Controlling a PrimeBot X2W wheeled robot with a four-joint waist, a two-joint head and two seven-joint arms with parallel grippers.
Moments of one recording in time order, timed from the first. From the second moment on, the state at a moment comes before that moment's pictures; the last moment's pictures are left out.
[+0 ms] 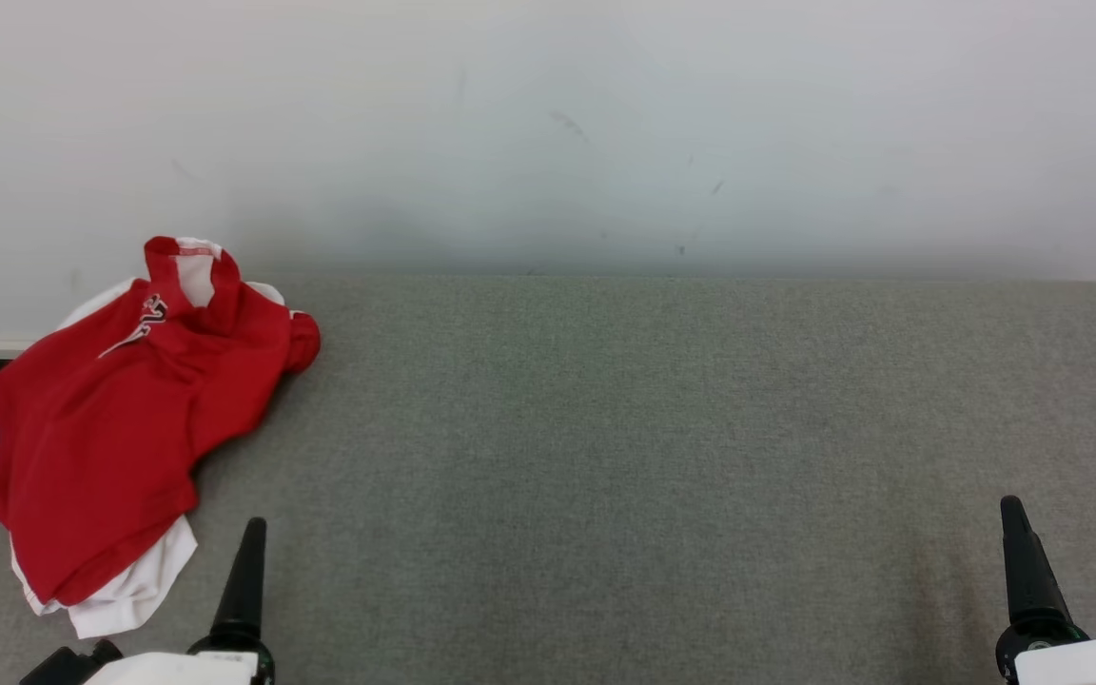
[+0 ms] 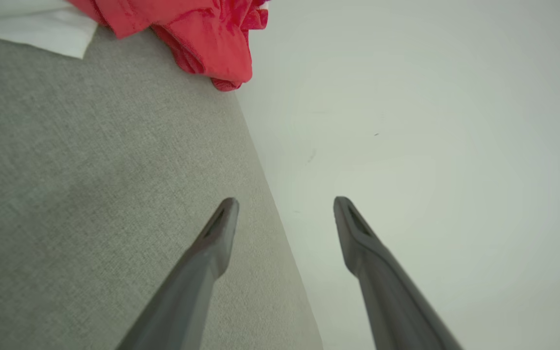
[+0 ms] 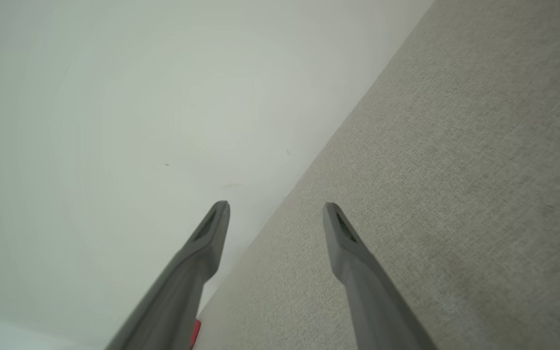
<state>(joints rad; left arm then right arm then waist) -0.08 0.04 0.07 0.27 -1.29 -0.13 0.00 -0.06 -0.04 -0.06 0.20 1.16 0.13 0.00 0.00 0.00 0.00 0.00</state>
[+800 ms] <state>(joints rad) -0.06 0.04 0.06 0.27 -0.81 -0.11 -0.09 -0.04 -0.06 -0.03 0.22 0.72 0.13 -0.09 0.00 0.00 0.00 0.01</state>
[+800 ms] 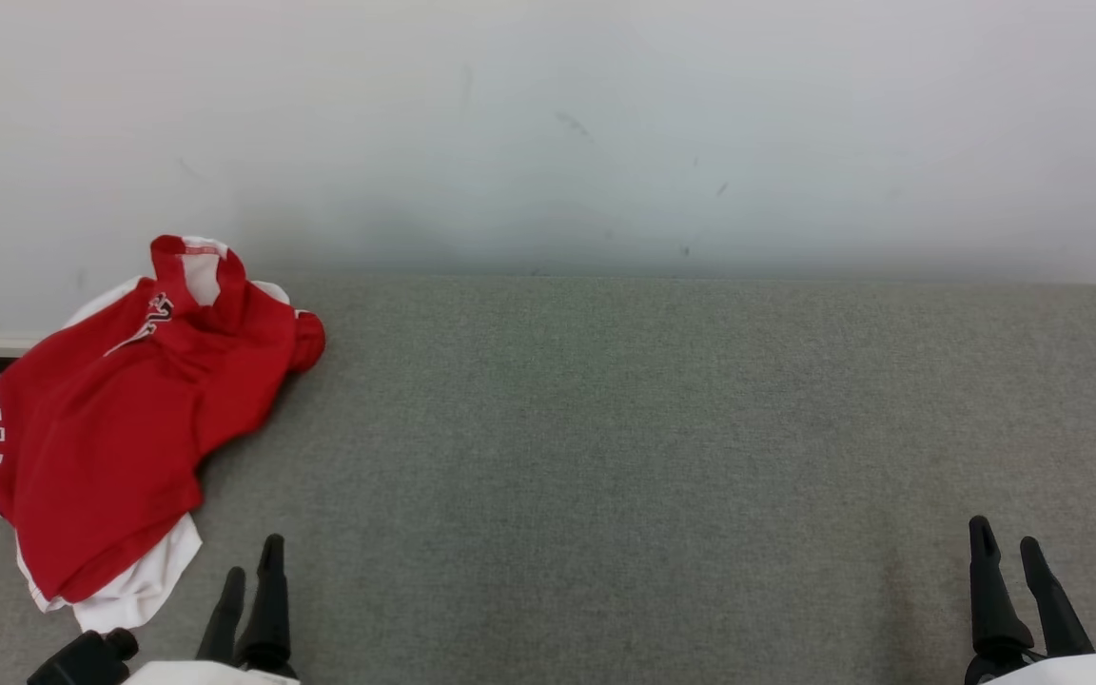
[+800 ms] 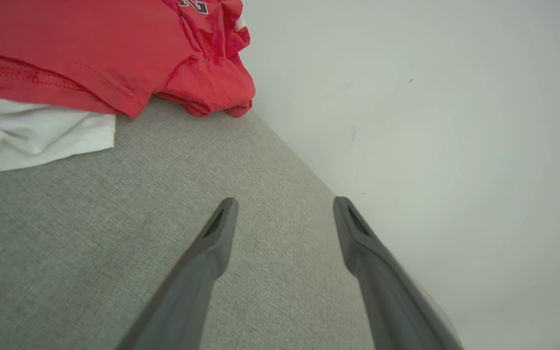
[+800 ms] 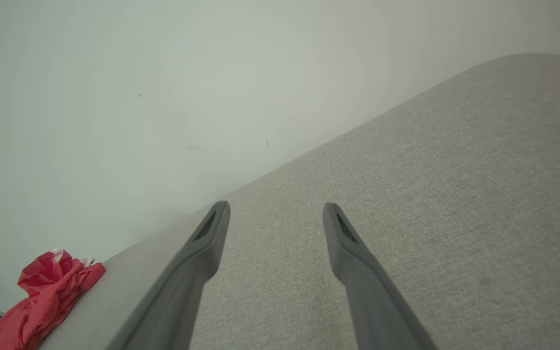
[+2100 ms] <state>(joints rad) -0.04 0.05 0.05 0.26 -0.33 -0.11 -0.19 -0.03 -0.06 0.00 0.24 0.30 0.13 -0.19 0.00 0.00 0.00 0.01</state>
